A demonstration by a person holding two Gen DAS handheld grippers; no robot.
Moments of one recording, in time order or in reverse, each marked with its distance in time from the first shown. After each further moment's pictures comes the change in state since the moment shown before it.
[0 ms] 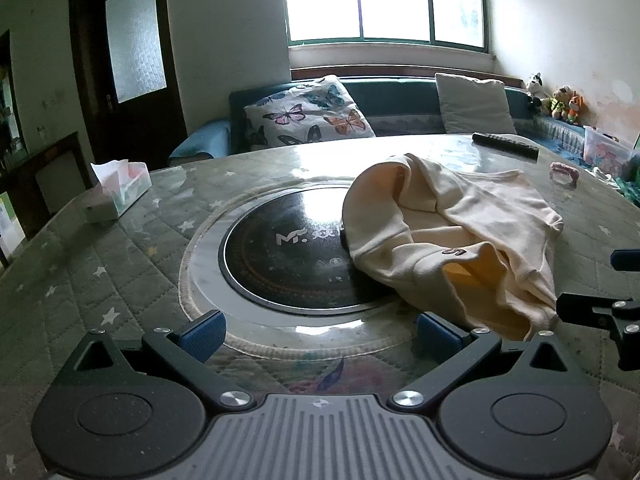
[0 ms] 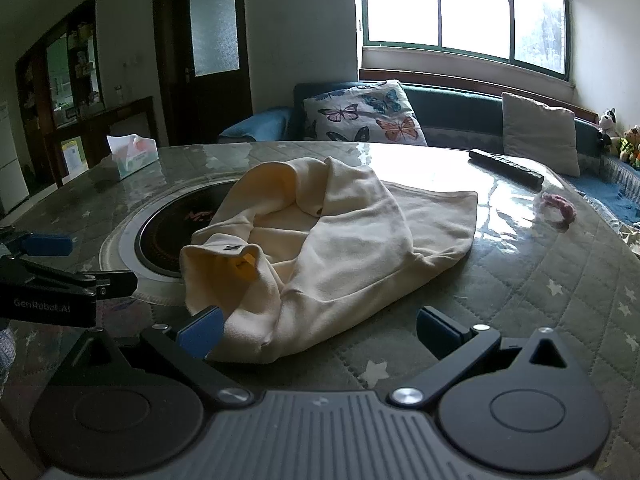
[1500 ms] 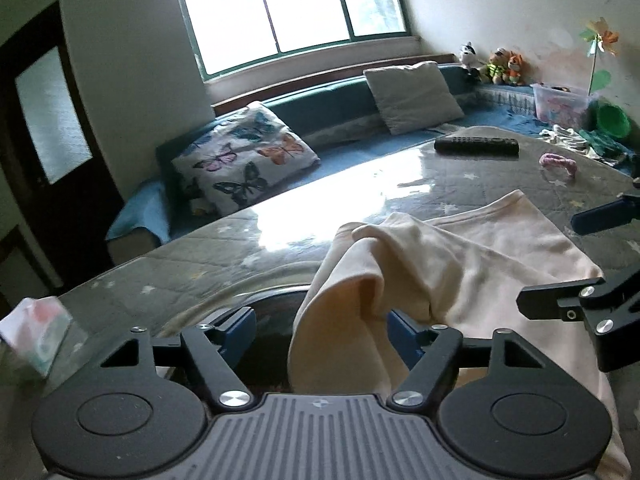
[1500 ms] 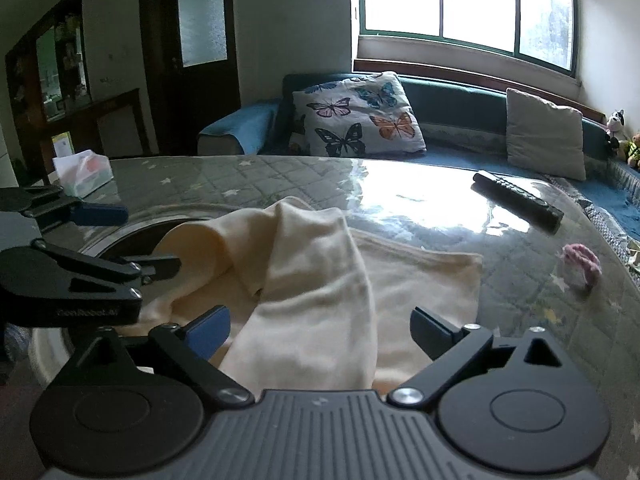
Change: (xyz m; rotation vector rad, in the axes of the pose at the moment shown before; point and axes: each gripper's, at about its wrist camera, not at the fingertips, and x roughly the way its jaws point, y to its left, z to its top) left arm 0.129 -0.050 0.104 0.267 -0.039 -0.123; right arm 0.102 -0.051 0.086 -0.006 0.048 -0.013
